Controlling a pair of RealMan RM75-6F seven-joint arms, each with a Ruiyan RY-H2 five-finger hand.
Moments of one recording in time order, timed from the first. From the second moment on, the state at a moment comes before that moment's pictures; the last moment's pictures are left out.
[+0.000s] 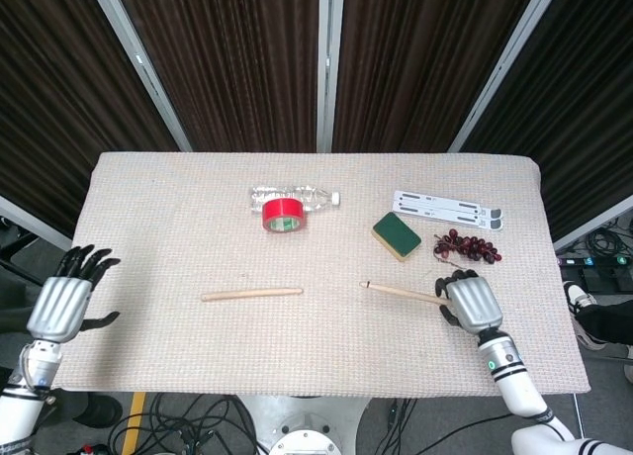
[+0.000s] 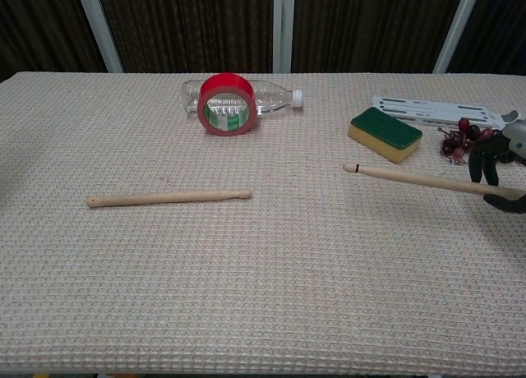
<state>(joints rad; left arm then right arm) -0.22 -1.21 -0.07 -1.52 1.51 1.33 0.03 0.39 -1.42 0.07 -1.44 -1.37 1.12 -0.31</state>
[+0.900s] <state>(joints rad) -0.54 -1.69 -0.17 -1.55 1.01 1.09 0.77 0.44 -1.20 0.14 -1.56 -1.44 1.19 -0.19</state>
